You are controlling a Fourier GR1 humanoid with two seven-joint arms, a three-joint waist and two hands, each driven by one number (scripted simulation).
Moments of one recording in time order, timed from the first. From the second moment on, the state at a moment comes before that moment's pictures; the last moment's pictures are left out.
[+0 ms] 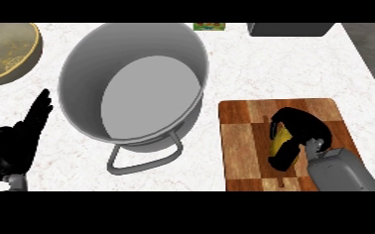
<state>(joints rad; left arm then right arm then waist) 0.03 0.33 0.12 -1.53 -0.06 0.04 0.11 -0.25 -0.40 0.32 -1.54 0.49 0.55 0.78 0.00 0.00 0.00</state>
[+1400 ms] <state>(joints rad) -0.03 0.31 0.09 -1.50 -0.09 0.03 0.13 -0.97 -0.01 1.04 -1.79 0.80 0.01 1.05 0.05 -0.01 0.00</state>
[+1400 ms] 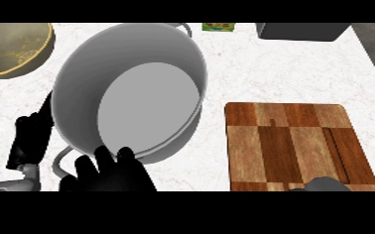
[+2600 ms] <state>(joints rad) 0.00 0.29 0.10 -1.52 -0.11 0.02 0.11 -1.38 0.00 0.78 -0.97 0.40 -0.38 0.60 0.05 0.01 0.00</state>
